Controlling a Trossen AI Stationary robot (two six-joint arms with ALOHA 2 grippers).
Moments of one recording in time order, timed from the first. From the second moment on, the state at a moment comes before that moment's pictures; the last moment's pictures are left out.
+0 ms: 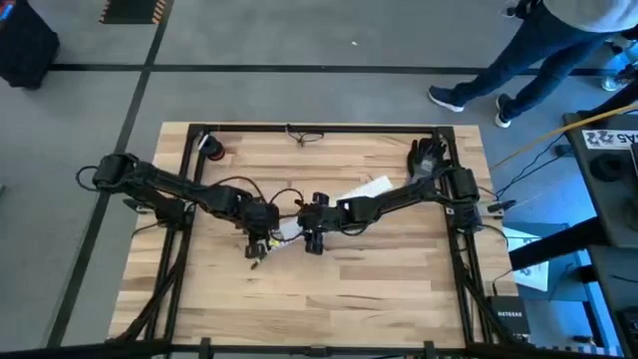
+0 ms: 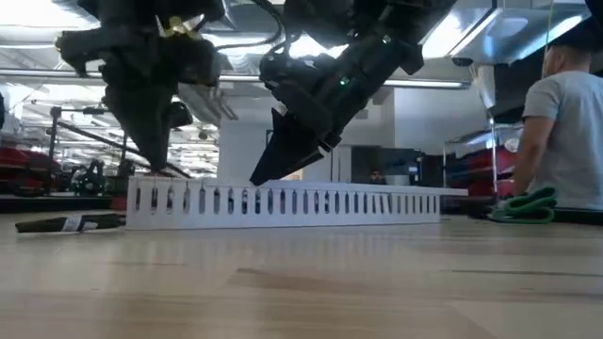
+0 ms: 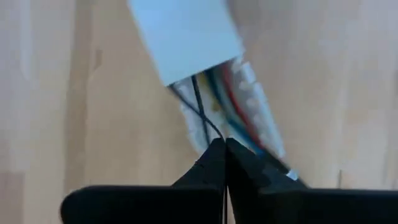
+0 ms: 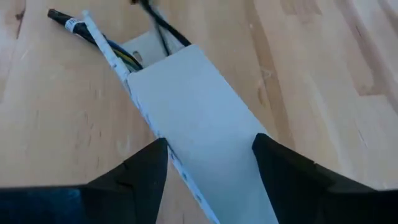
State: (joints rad) left arm -0.16 1.41 0.86 -0.62 0.01 -0.26; right arm 0.10 2.02 1.28 -0.12 0.17 0.15
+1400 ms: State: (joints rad) left arm -0.32 1.49 0.77 -0.50 0.10 -0.68; right arm 0.08 2.05 1.28 -0.15 0.19 -0.07
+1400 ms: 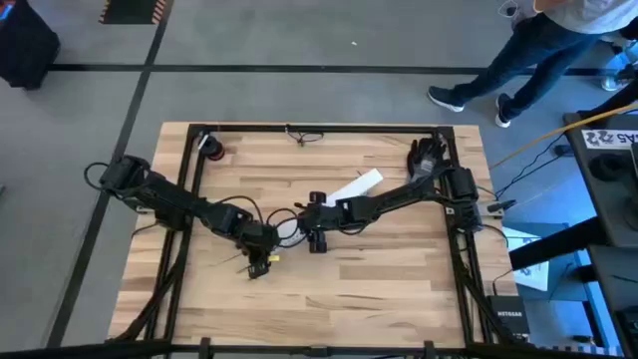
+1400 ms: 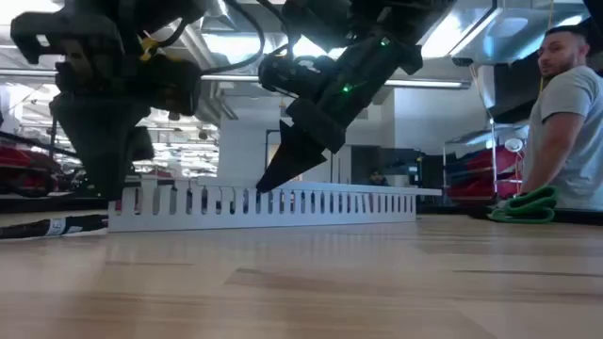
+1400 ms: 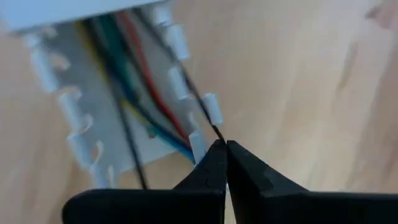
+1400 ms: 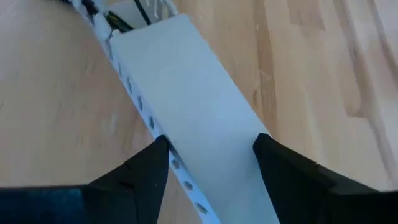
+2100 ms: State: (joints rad) left arm -0.28 1.46 0.91 -0.85 0.03 -0.59; right arm 0.08 2.05 1.28 -0.11 0.18 -0.14
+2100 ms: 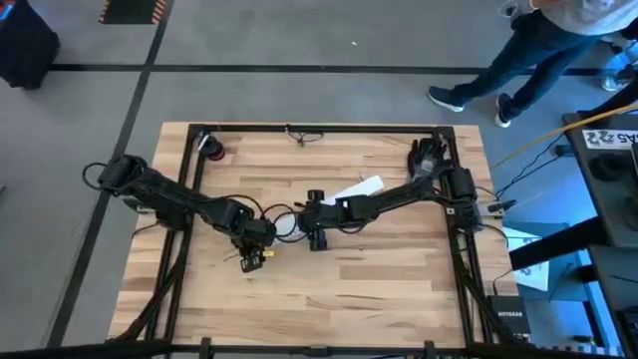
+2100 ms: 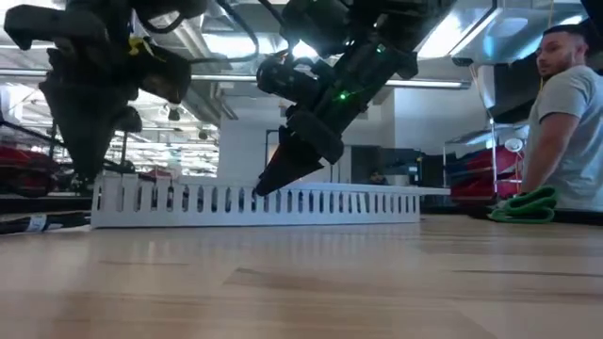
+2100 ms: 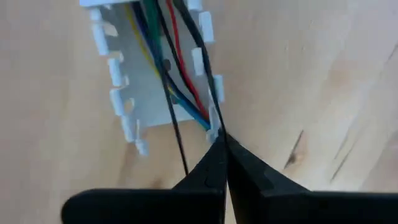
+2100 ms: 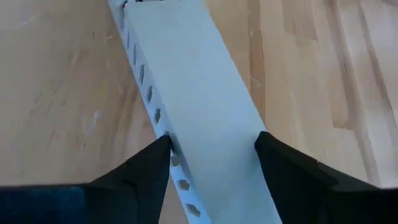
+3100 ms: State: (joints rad) left arm -0.27 1.45 0.68 -0.59 0.10 -0.68; right arm 0.08 2.05 1.28 -0.10 0.19 -0.14
